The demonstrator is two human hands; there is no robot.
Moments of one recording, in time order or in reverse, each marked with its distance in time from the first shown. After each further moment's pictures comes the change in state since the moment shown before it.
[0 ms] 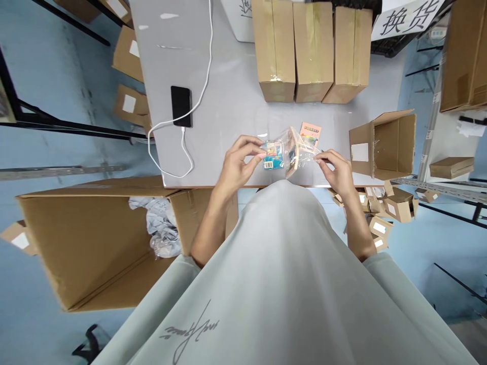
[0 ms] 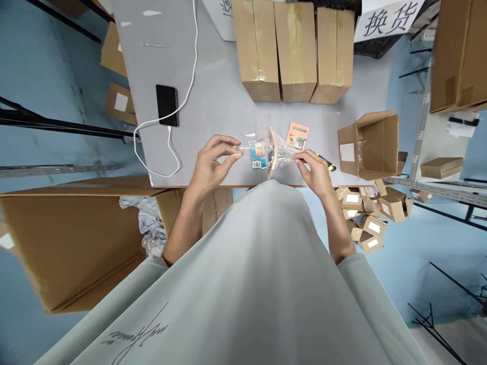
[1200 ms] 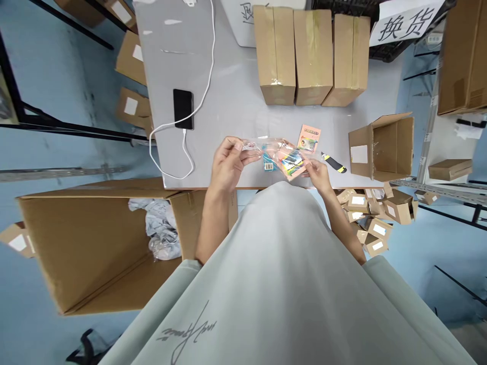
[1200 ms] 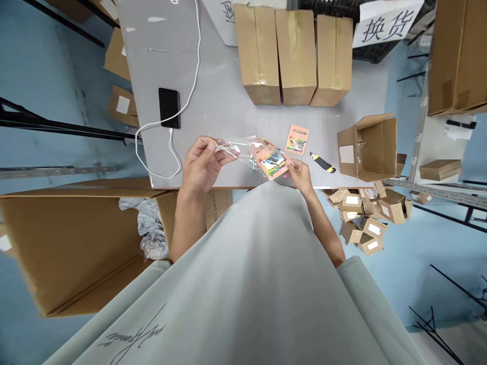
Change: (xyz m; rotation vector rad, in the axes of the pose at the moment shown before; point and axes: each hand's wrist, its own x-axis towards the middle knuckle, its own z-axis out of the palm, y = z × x) left_hand -0.006 -0.025 -0.005 -0.543 0.183 -0.352; right_hand -0.009 0.057 0.079 0.537 0.067 0.662
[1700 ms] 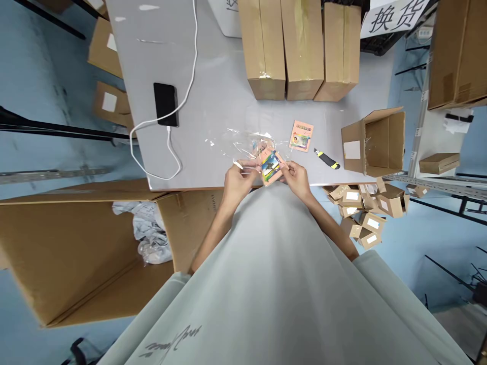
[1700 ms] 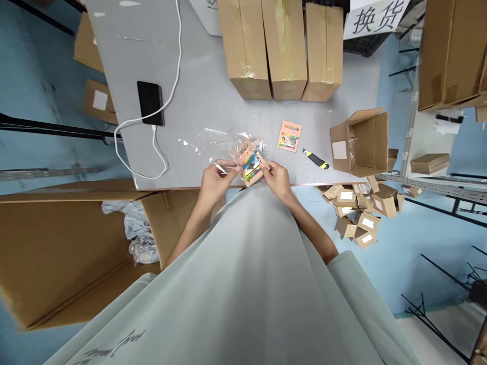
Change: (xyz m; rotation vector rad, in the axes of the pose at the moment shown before) left_hand -0.041 -0.047 0.024 0.327 0.110 -0.193; right_hand -0.026 0.004 0.050 -0.104 -0.075 -0.018
